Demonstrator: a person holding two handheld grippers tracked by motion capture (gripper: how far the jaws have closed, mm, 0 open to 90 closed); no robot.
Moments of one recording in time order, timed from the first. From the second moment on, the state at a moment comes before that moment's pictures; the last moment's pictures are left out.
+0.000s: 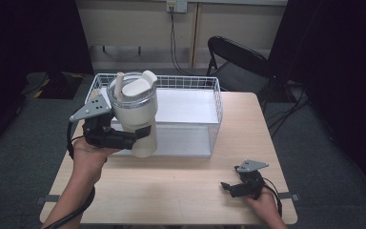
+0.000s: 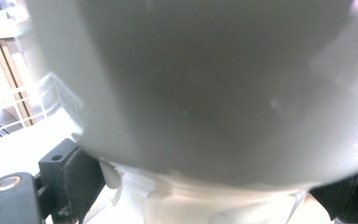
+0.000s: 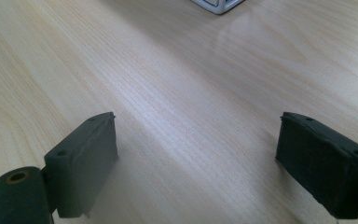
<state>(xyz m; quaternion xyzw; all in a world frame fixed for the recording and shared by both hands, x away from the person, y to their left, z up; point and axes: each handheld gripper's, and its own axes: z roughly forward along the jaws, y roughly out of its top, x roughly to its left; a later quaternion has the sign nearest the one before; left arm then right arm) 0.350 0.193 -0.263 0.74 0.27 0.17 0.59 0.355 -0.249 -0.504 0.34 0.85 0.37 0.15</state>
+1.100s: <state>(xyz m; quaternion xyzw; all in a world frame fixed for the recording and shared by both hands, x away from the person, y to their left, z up) 0.365 0.184 -0.213 0.74 0.27 0.18 0.59 0.355 -0.249 -0.504 0.34 0.85 0.37 0.15</state>
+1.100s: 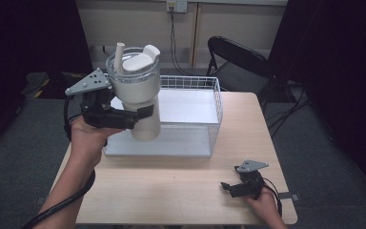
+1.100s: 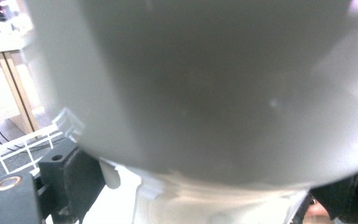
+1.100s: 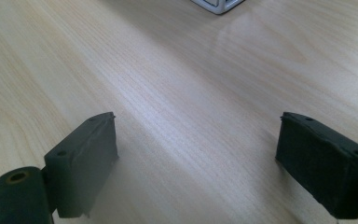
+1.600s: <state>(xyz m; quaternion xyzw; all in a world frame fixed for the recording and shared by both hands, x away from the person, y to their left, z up) 0.377 0.179 -0.200 0.73 0.28 0.19 0.59 0.355 -0.250 -0.504 0.34 0.85 0.37 0.15</state>
